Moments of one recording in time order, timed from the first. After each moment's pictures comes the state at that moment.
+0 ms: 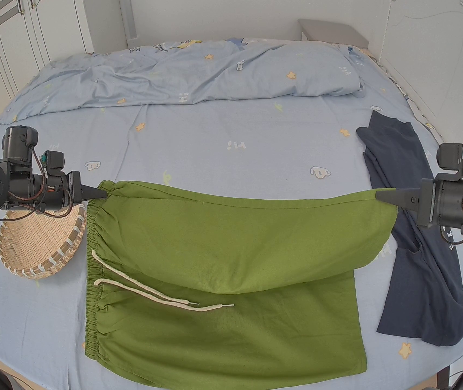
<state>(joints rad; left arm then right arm) 0.10 1.79 -1.15 -0.02 -0.64 -0.12 0.40 1.36 -0.89 -0.06 0.24 0.20</state>
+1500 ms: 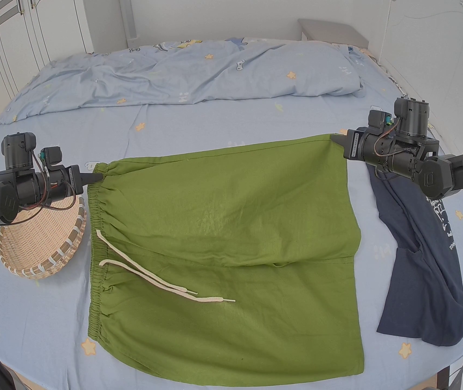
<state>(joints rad) 0.15 1.90 -1.10 -0.43 -0.63 -0.13 0.23 2.02 -1.37 -0.45 0.24 0.14</state>
